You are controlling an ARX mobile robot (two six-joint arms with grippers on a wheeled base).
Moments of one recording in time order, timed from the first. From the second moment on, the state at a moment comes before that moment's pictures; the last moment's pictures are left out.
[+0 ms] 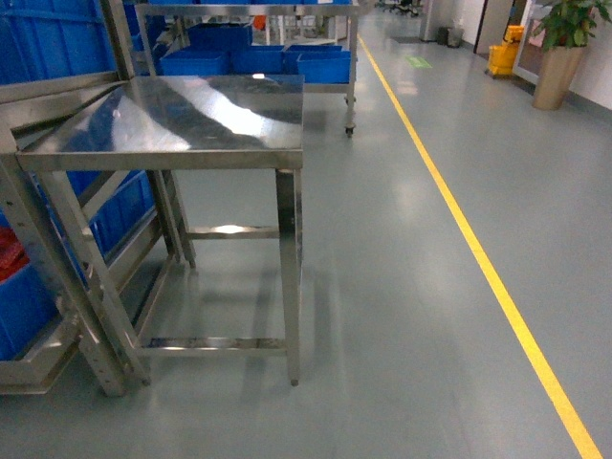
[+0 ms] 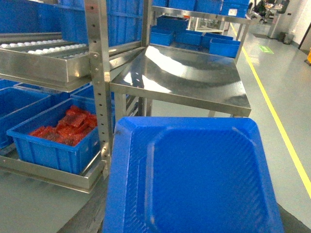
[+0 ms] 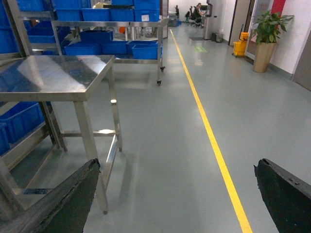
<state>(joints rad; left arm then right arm) -0.39 0.27 0.30 -0.13 -0.61 -0.13 0.00 0.01 0.01 -0.01 0.00 0.00</state>
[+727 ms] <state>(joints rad) -0.39 0.27 0.30 -0.13 -0.61 -0.13 0.00 0.01 0.01 0.00 0.00 0.00</state>
